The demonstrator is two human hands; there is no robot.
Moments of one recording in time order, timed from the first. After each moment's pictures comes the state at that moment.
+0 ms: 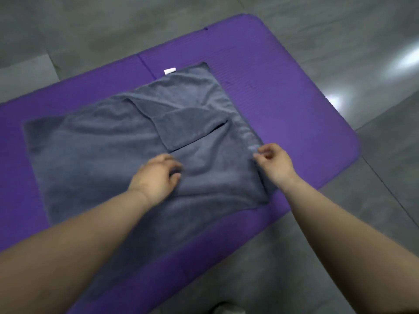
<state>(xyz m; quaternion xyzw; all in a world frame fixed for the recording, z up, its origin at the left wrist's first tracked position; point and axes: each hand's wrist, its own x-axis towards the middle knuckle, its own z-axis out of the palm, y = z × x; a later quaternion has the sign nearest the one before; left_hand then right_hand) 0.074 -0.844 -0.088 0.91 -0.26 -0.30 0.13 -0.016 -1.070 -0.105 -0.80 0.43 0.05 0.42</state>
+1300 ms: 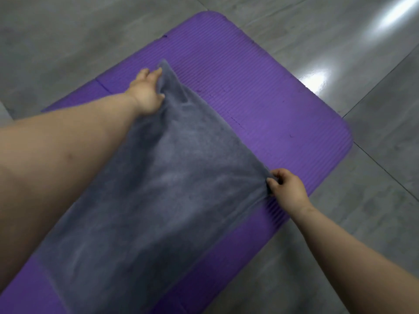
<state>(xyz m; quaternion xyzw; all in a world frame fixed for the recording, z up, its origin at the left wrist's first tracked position) 0.245 -0.981 -0.080 0.92 -0.30 -0.22 0.12 -0.060 -1.096 -0.120 -0.77 0.51 0.04 0.39</state>
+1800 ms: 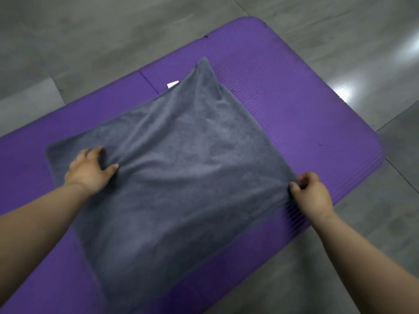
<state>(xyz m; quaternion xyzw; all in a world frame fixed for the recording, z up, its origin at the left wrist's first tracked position) 0.192 -0.758 -0.119 0.97 -0.04 -0.22 0.07 -0.054 -1.085 -0.119 -0.79 0.52 0.06 0.31</state>
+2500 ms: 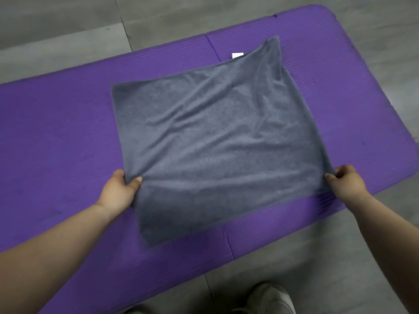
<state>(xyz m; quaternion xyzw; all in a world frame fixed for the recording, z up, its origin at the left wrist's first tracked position) 0.067 -0.661 -0.114 0.88 0.18 -0.27 0.35 -0.048 -1.056 -0.097 -0.82 0.50 0.14 0.24</state>
